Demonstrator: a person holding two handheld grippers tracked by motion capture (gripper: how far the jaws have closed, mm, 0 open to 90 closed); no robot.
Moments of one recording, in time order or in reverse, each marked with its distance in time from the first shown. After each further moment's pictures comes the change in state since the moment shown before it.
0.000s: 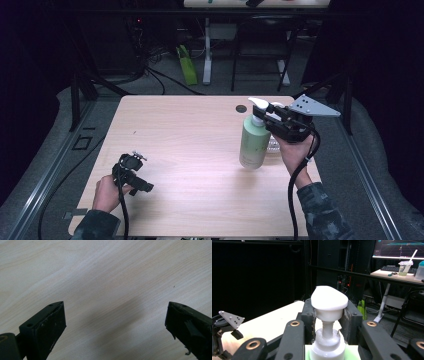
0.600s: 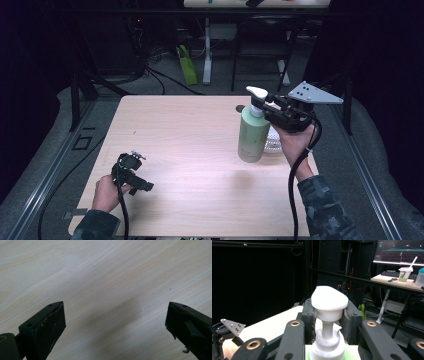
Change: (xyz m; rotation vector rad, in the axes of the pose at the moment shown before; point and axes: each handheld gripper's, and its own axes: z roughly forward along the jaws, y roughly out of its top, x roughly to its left) left arm 0.003 -0.001 -0.002 -0.013 -0.025 -0.020; right arm 0.002 0.030 0.004 -0.011 0.006 -0.018
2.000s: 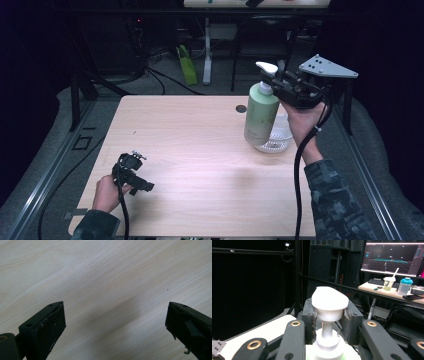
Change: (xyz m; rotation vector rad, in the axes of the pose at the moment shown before) left arm -0.003 0.001 -0.001 -0.001 -0.003 0.010; right arm -0.023 0.045 0.002 -0.028 -0.071 -0.021
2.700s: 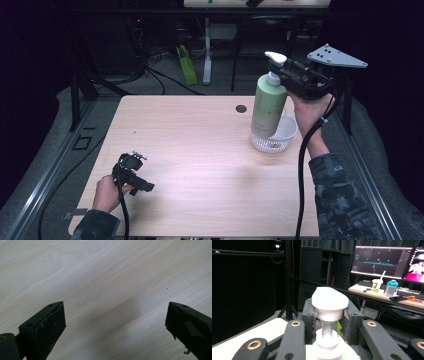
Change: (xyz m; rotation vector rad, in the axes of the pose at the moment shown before) left arm -0.001 0.000 0.000 0.005 0.000 0.005; right arm -0.017 0.013 0.000 -0.009 -0.066 -0.011
